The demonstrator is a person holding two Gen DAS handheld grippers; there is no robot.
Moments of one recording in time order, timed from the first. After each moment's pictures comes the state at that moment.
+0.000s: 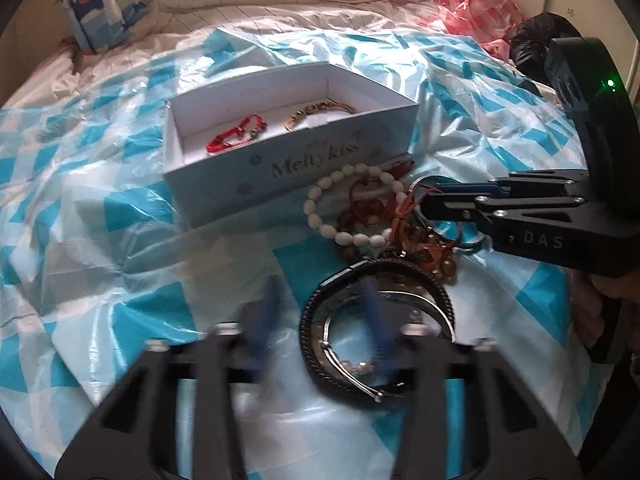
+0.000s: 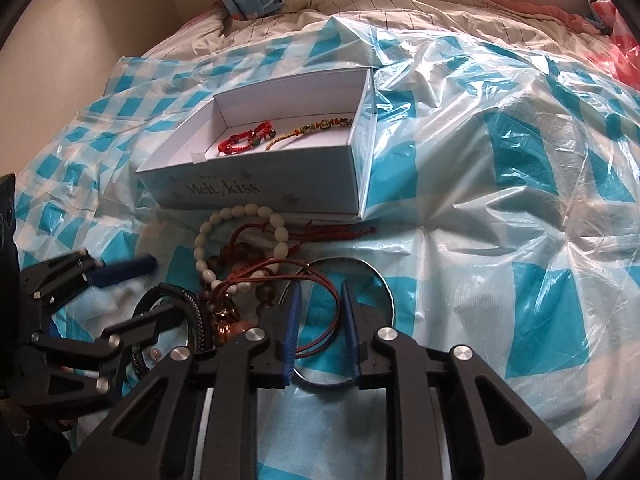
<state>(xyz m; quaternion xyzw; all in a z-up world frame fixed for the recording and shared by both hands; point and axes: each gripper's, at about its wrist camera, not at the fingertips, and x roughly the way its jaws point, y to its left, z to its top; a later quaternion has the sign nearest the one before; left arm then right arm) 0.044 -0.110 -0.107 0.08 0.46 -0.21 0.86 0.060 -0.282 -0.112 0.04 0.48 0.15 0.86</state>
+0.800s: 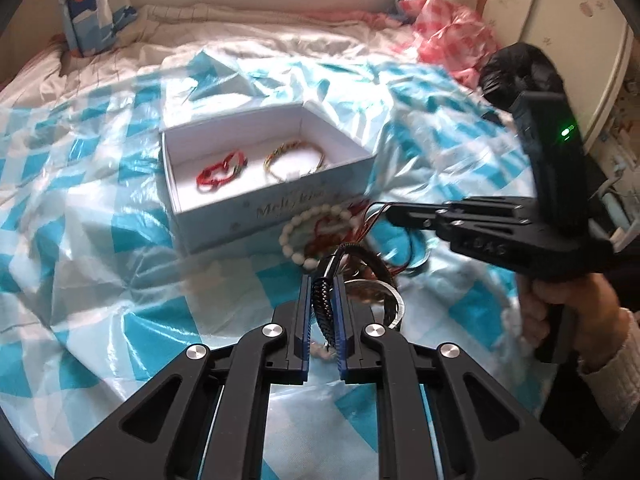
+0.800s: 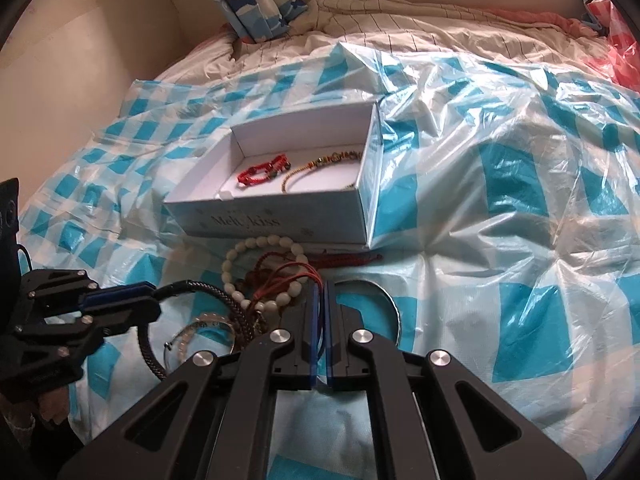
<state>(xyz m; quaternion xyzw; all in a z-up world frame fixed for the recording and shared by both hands) 0.030 -0.093 -0.058 0.03 0.43 -0.27 0.86 0.053 -0.287 -0.087 0.07 0.44 0.17 0.88</state>
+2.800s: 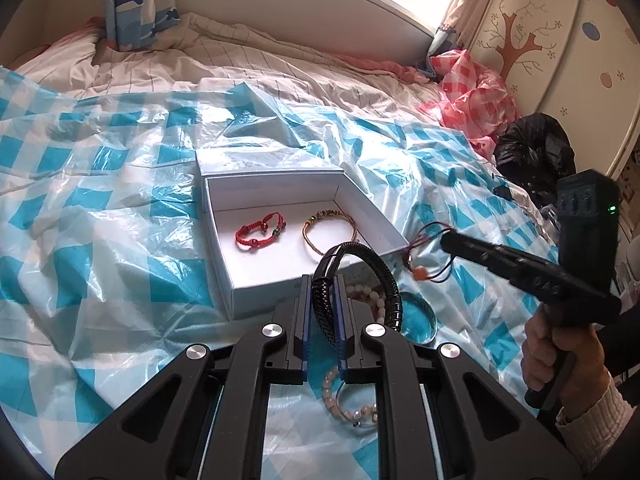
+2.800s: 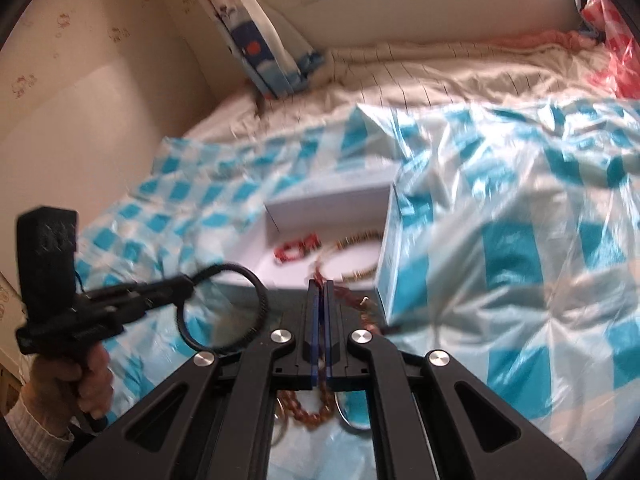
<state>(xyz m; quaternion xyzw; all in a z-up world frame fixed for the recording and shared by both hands) 0.073 -0.061 -0.034 -0.07 0.39 -0.24 0.88 0.061 -0.303 -0.037 0.13 0.36 0.21 0.90</state>
